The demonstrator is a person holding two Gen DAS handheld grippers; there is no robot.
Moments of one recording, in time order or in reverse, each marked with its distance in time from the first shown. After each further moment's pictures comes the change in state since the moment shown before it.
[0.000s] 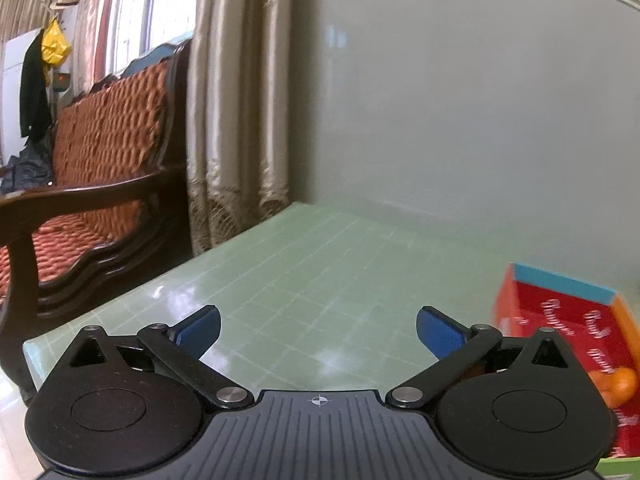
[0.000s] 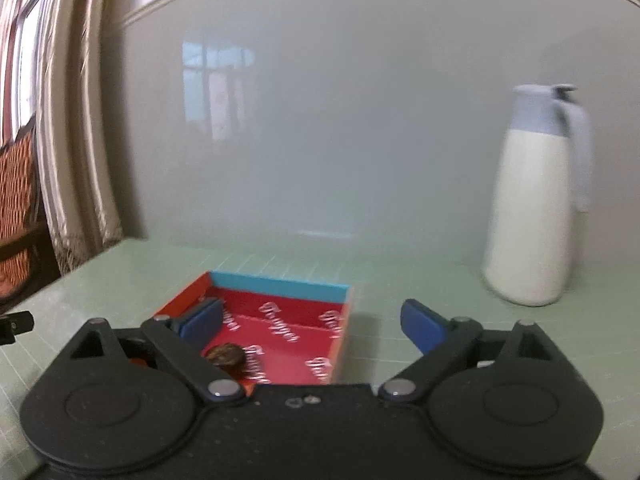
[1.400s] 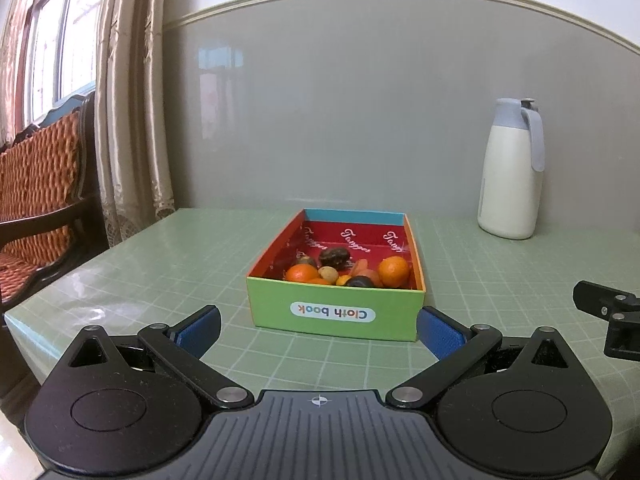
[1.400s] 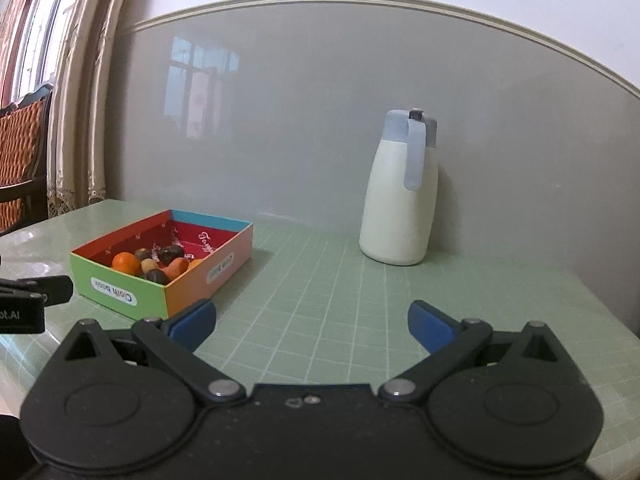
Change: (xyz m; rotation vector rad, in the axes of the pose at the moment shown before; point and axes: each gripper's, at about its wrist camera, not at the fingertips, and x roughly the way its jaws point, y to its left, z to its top) left arm -0.190 -0.087 -0.090 0.172 -0.056 -0.246; right arm -0.171 -0.057 -0.076 -0.158 -0.034 -0.127
